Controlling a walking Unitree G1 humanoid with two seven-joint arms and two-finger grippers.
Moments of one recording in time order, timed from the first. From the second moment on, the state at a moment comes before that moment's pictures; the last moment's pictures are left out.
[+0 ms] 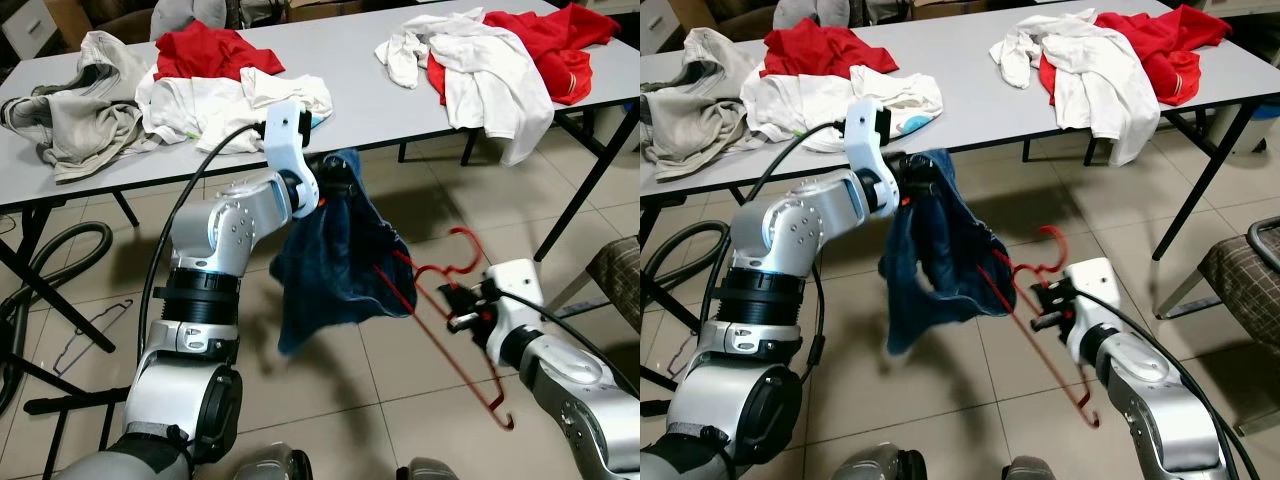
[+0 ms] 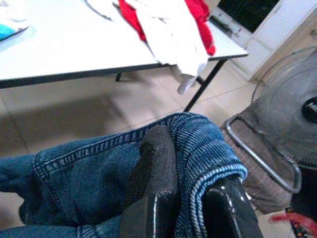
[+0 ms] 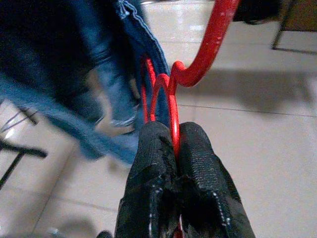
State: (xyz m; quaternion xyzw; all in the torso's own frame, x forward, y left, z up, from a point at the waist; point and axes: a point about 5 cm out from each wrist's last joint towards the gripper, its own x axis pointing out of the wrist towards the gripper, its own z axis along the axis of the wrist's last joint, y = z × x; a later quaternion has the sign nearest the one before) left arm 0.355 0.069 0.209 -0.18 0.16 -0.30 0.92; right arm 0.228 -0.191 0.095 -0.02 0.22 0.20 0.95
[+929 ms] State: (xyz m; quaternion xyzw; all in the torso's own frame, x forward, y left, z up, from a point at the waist) left arm 0.316 0.075 0.187 0.05 0.17 -0.48 0.86; right arm 0.283 -0.218 0.132 0.45 0.04 0.03 0.89
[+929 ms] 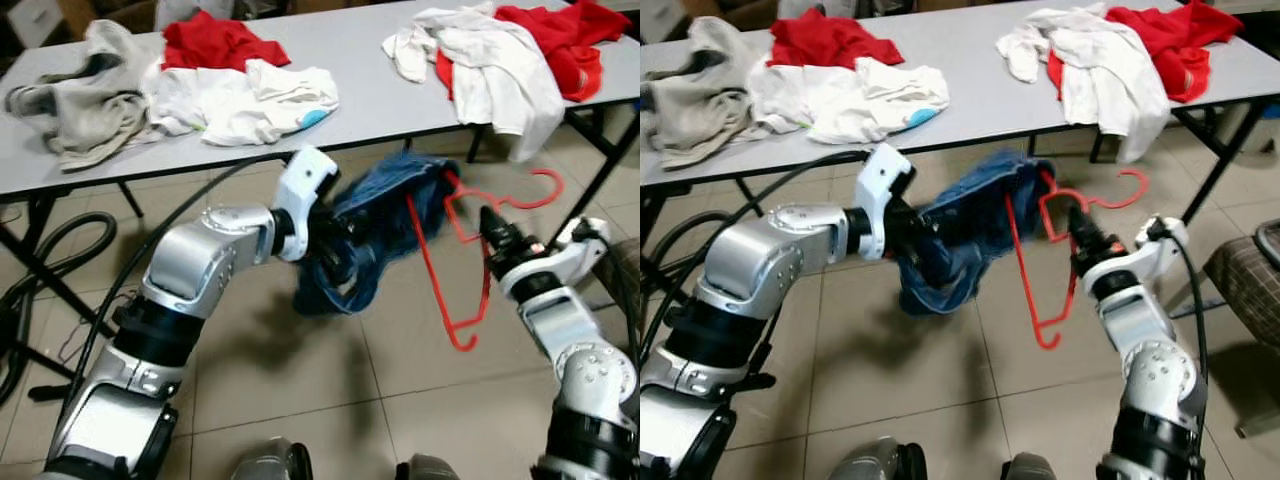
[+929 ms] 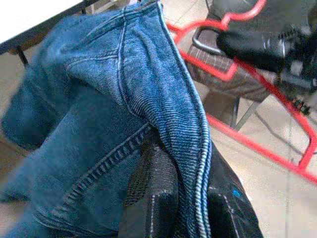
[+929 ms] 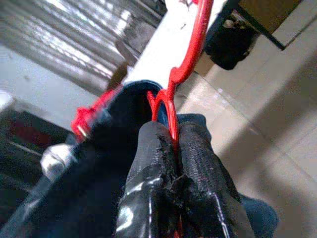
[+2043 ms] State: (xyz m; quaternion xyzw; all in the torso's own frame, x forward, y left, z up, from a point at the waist) left arm 0.304 0.035 0.156 0.07 0.12 -0.52 0.84; right arm 0.336 -0.193 0.143 0.56 0.06 -0.02 0.83
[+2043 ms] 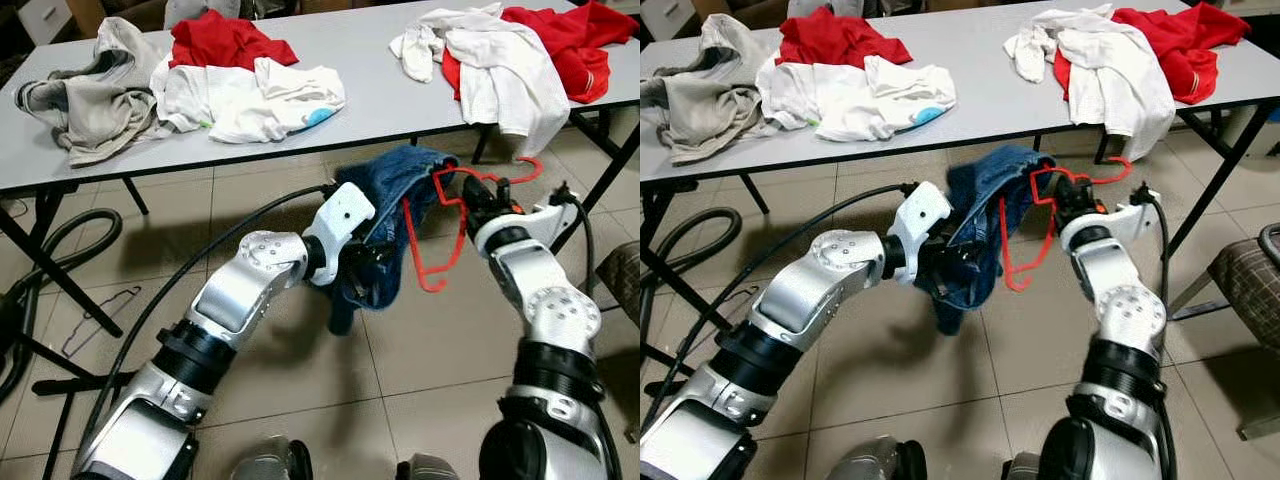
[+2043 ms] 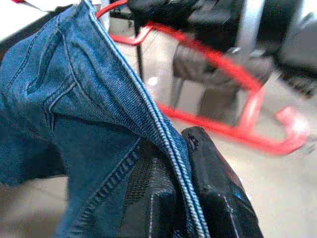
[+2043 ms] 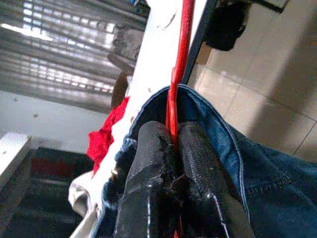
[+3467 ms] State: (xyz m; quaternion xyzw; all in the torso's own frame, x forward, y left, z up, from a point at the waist) left arm 0.341 0.048 0.274 -0.35 0.11 -0.46 0.81; right arm 0.323 -0.178 0.108 0.29 0.13 0.02 0.95
